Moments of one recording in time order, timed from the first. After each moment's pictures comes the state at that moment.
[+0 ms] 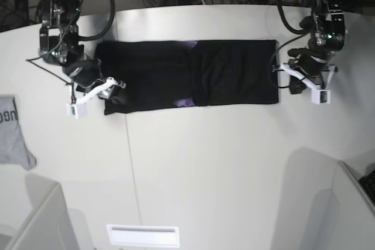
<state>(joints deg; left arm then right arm) 19.3 -18.5 -17.3 104.1 -29.2 -8.2 43.8 -9.7 13.6 4.5 100.0 44.8 0.1 -52.2</state>
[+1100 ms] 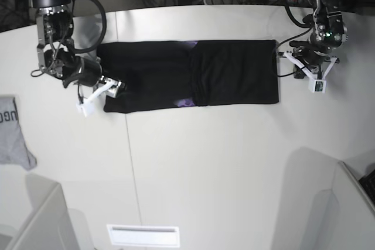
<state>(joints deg) 18.3 -16.9 -17.7 92.6 -18.7 -16.5 39.6 -3.7 18.9 -1.9 83.1 55.6 1.5 -57.5</state>
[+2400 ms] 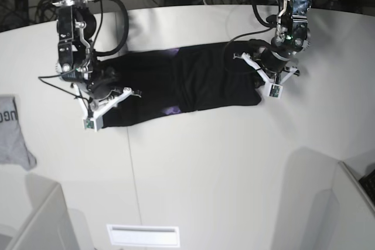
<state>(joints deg) 15.5 -12.0 -1.8 90.1 -14.8 -15.2 31.4 -3.6 9.5 -3.4 103.3 21.3 -9.5 -60.7</state>
